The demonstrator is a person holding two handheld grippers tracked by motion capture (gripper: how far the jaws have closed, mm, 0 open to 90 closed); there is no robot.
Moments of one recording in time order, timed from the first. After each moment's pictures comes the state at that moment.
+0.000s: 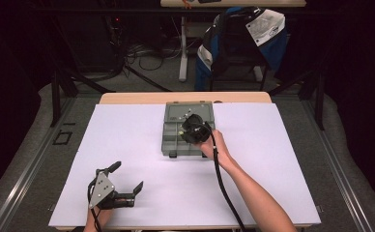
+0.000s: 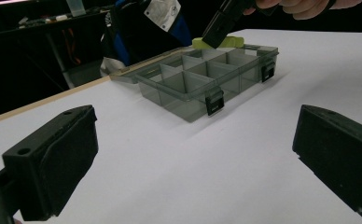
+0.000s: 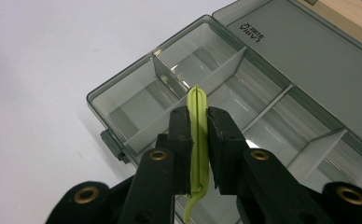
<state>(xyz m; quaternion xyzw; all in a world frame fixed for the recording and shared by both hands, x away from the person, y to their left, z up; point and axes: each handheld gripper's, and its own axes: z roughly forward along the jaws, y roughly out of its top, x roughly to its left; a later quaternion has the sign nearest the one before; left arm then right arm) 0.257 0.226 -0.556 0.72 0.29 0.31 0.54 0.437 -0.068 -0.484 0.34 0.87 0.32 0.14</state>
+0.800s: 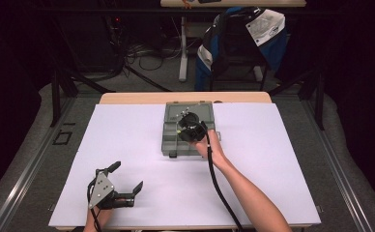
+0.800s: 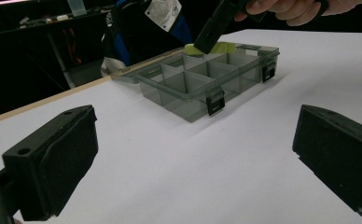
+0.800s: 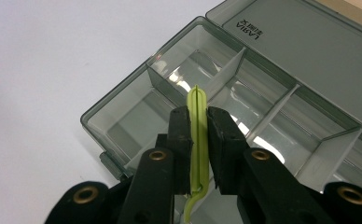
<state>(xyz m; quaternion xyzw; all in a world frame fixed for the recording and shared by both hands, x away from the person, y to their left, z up) 0.257 0.226 -0.556 0.72 0.29 0.31 0.54 0.444 -0.055 -0.488 0.39 0.86 0.31 0.13</state>
